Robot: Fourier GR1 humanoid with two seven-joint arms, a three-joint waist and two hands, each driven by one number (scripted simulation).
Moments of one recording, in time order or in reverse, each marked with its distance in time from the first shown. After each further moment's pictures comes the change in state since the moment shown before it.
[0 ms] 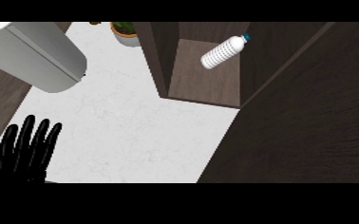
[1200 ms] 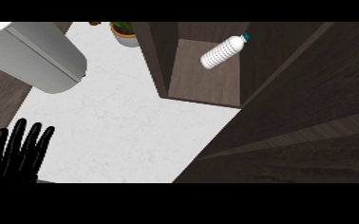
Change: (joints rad) left arm 0.039 0.031 0.041 0.003 0.025 -0.064 -0.014; right arm -0.077 0.109 -0.314 0.271 -0.275 -0.354 -0.061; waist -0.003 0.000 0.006
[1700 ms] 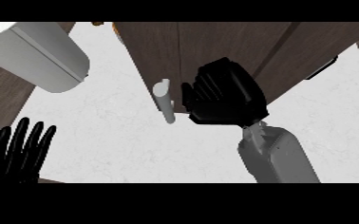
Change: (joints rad) left arm -0.010 -0.004 0.004 0.027 0.014 -0.031 0.003; right arm -0.512 0.046 -0.119 0.449 -0.045 -0.342 -0.029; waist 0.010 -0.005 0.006
